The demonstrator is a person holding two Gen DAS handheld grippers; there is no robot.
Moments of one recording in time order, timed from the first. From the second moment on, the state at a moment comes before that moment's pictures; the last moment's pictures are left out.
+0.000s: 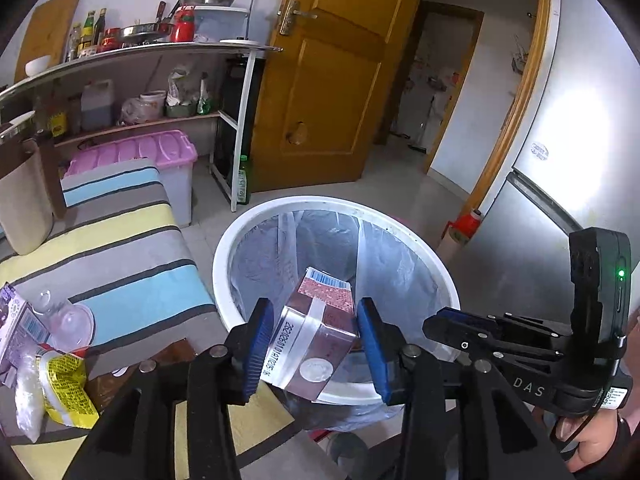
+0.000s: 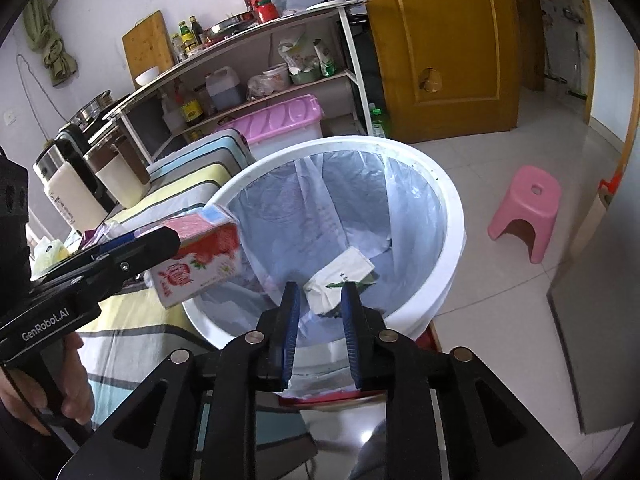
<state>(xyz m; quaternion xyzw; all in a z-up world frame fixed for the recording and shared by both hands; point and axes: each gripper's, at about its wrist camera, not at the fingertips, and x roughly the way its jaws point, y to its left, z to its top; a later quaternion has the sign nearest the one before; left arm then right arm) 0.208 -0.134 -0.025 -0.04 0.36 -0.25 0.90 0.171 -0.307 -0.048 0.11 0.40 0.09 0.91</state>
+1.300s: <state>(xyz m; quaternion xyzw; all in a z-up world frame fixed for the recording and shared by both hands) 0.096 -0.021 -0.002 -0.07 0.32 -0.15 0.93 0.126 -0.233 0.004 0.12 0.34 0.21 0.91</state>
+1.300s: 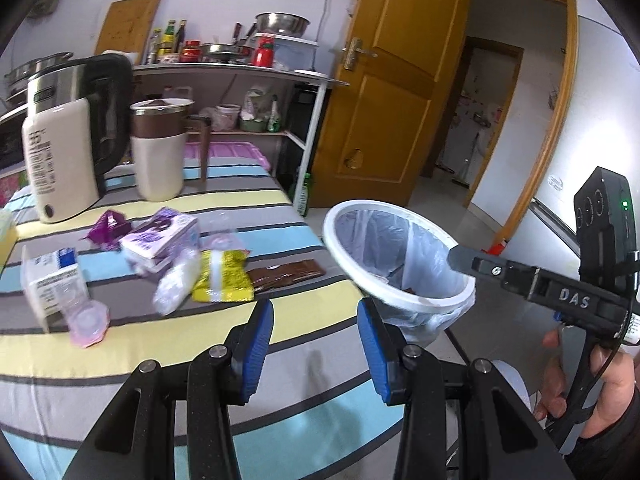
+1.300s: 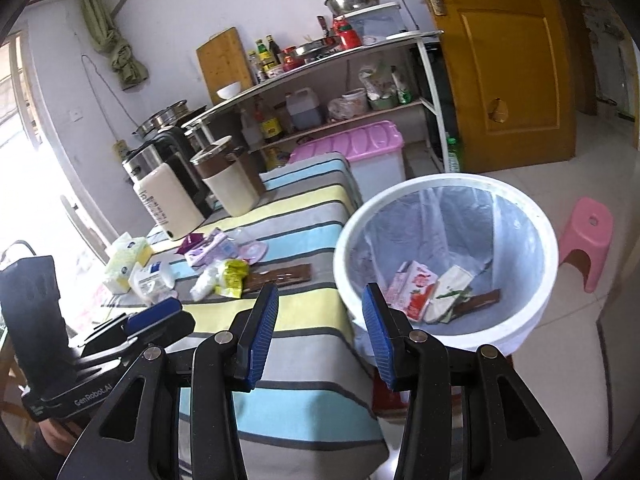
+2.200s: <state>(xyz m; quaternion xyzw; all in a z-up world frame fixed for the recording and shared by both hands) 0.060 0.039 -0.002 -0.09 0.31 -0.08 0.94 0.114 -0.181 0.005 0.08 0.33 0.27 0.90</state>
